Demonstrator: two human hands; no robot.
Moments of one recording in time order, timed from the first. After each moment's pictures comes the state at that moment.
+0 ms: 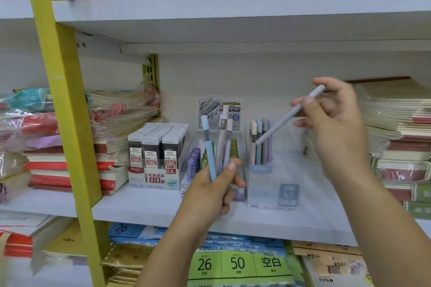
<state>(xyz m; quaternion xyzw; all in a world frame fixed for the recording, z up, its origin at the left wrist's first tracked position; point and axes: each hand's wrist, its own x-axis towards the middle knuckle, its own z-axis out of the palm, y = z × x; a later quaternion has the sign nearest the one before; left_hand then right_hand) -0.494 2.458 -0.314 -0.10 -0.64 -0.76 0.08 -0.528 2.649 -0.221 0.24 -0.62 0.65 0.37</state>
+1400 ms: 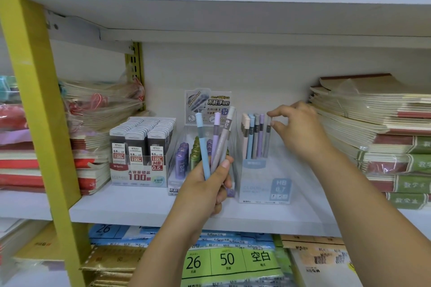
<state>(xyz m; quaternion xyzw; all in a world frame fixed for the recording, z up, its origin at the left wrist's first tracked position) -0.506 2.461 -0.324 -0.11 -0.61 -0.78 0.08 -0.596 2.662 -0.235 0.10 -0.91 0.22 0.33</state>
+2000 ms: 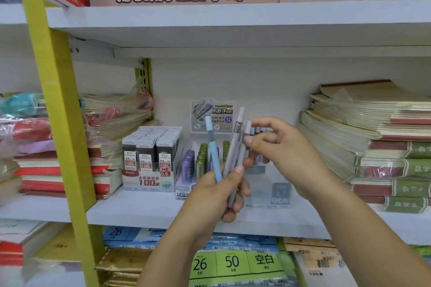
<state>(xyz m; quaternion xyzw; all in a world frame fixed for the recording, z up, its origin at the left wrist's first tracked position) -0.482 2.468 -0.306 -0.19 -0.62 -0.76 0.02 -0.510 2.621 -0.236 0.25 -0.75 0.60 0.14</state>
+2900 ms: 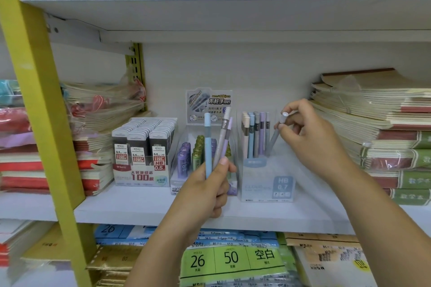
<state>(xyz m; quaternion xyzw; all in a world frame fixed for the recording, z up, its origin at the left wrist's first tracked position) -0.499 2.453 -0.319 -0.13 -0.66 -0.74 0.04 -0.560 2.669 -0.252 0.21 -0.84 0.35 0.36</state>
